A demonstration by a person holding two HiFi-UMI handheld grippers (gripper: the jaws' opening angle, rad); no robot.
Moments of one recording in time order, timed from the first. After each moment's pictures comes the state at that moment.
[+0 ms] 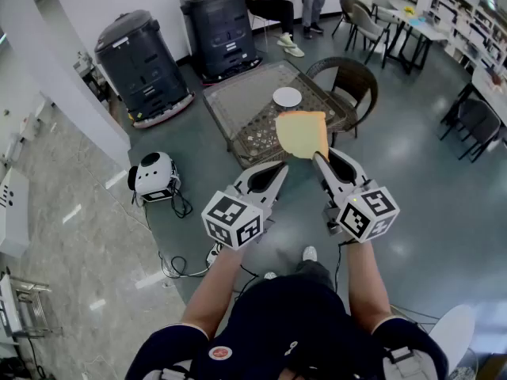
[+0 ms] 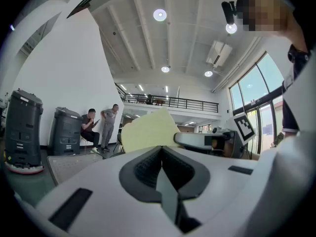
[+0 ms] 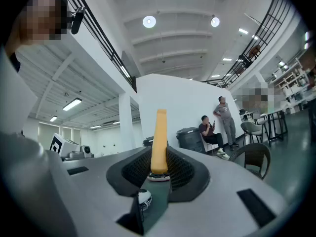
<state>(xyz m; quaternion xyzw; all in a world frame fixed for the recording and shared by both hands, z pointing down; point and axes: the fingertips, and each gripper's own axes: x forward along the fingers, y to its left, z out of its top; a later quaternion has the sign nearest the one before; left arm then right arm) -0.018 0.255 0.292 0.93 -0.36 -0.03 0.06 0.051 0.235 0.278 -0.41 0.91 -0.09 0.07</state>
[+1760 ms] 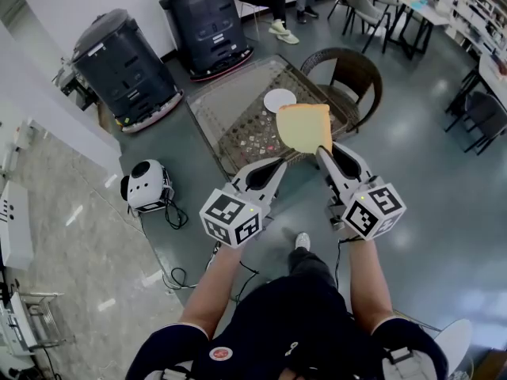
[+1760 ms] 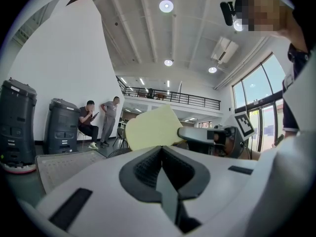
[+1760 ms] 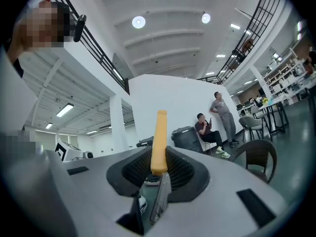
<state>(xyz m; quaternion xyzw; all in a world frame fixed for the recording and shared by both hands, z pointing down) 0.005 0.101 0.326 0.93 -0.35 -0.01 0.09 0.084 0.084 0.301 -0.41 0.90 -0.12 0.09</state>
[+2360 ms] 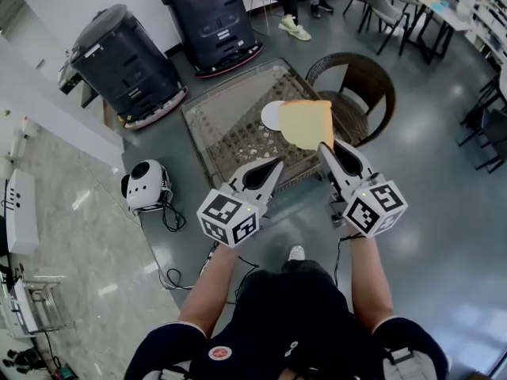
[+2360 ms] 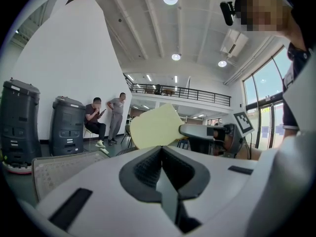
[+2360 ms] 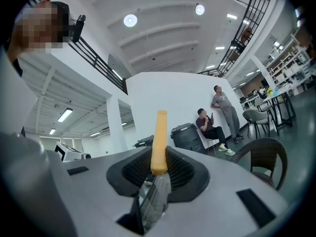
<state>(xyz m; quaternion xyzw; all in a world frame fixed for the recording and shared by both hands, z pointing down) 0.043 -0.033 0.338 0.91 -0.40 0.02 0.10 0.131 -0.061 0.311 -0.38 0.91 -0.15 0.09</state>
